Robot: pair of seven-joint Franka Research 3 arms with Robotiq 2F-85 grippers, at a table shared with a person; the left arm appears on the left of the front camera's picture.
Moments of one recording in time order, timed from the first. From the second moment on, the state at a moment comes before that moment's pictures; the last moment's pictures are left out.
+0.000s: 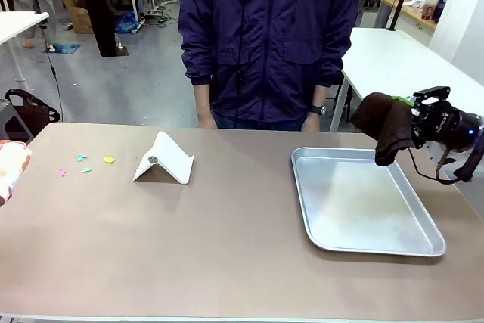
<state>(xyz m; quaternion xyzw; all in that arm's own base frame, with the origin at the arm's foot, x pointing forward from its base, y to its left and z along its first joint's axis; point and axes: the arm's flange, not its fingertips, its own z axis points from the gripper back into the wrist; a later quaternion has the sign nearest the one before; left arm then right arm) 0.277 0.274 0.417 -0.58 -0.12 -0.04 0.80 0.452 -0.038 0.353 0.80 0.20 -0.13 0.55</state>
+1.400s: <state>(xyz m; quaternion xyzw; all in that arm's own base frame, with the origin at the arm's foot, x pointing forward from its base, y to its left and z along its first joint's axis) 0.277 0.274 0.417 -0.58 -0.12 -0.04 0.80 0.452 -0.038 0.354 0.80 0.20 -0.13 0.55</state>
